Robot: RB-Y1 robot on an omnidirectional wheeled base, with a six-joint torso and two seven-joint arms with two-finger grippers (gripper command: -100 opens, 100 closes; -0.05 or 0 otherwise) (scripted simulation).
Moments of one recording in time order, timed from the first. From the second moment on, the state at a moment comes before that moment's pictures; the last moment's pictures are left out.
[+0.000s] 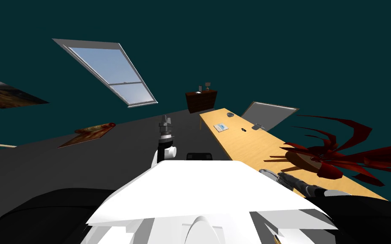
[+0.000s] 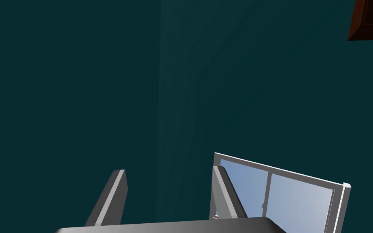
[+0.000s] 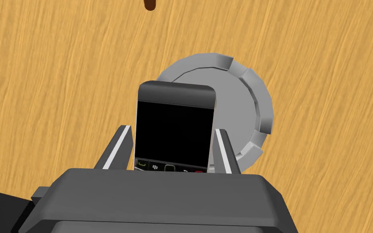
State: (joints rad) left arm 0.47 -0.02 -0.06 -2.22 -0.08 -0.40 -0.02; right arm 0.67 -0.57 -0.75 -1.35 -0.92 0.90 -1.56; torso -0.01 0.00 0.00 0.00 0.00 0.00
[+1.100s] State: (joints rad) left arm 0.47 -0.02 -0.06 -2.22 -0.08 -0.40 -0.02; right arm 0.70 -0.56 -0.71 -1.30 -0.92 1.01 -1.62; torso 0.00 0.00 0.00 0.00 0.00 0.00
